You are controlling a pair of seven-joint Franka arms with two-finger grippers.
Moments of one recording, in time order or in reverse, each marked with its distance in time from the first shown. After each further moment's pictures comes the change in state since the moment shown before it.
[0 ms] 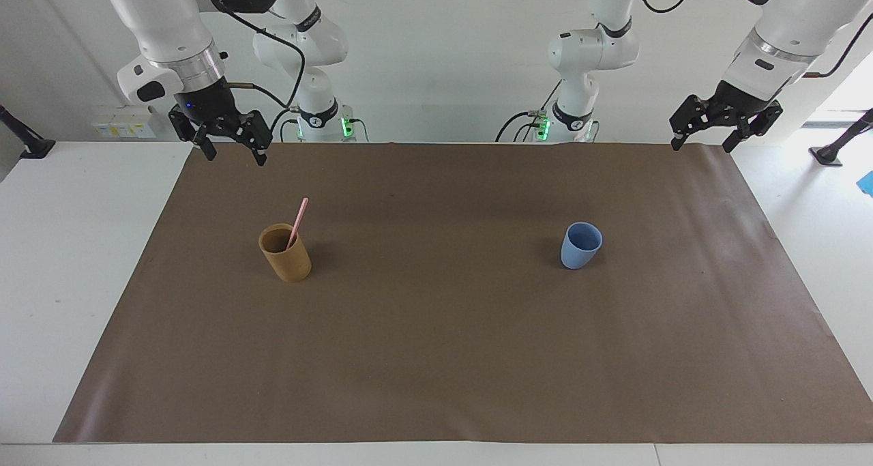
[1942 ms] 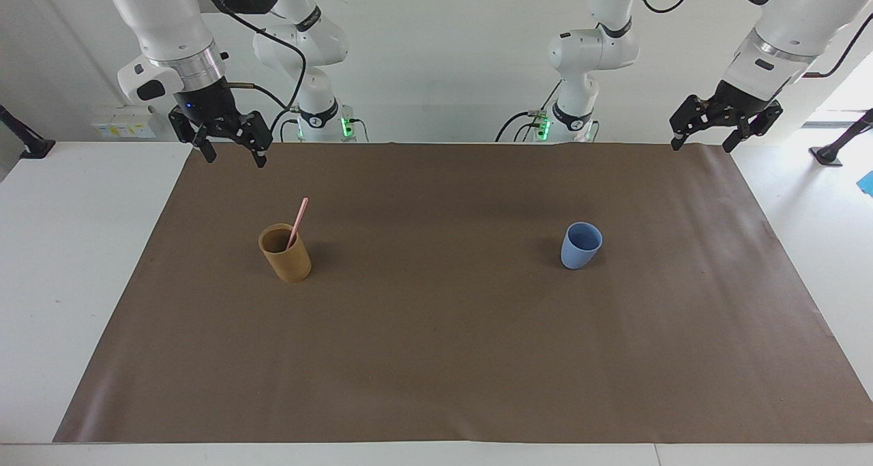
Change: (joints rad) left arm 0.000 0.000 0.000 0.000 0.000 0.000 0.000; right arm 0.001 -0.005 0.000 -0.011 0.000 0.038 0.000
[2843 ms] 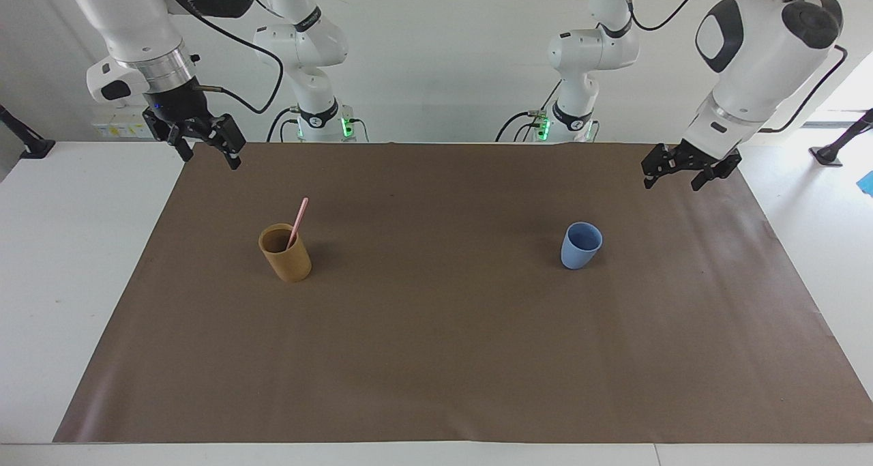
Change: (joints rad) left arm -0.013 0.009 -0.023 -0.303 -0.003 0.274 -0.030; right arm -0.065 0.000 0.005 -0.015 0.000 0.017 -0.002
